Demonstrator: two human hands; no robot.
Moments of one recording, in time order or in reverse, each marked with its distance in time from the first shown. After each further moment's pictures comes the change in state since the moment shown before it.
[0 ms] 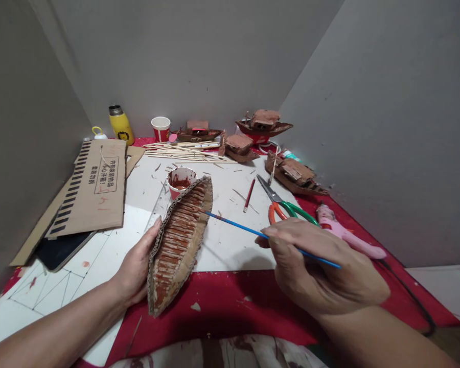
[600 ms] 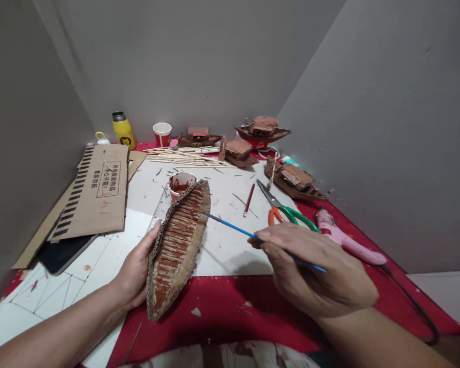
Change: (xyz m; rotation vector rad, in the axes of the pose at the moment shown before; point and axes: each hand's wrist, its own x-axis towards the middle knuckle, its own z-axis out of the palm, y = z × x) left_hand -0.002 0.005 0.003 -0.051 0.009 0.004; right_hand 0.014 -0.006 -0.003 -0.049 -0.144 -0.042
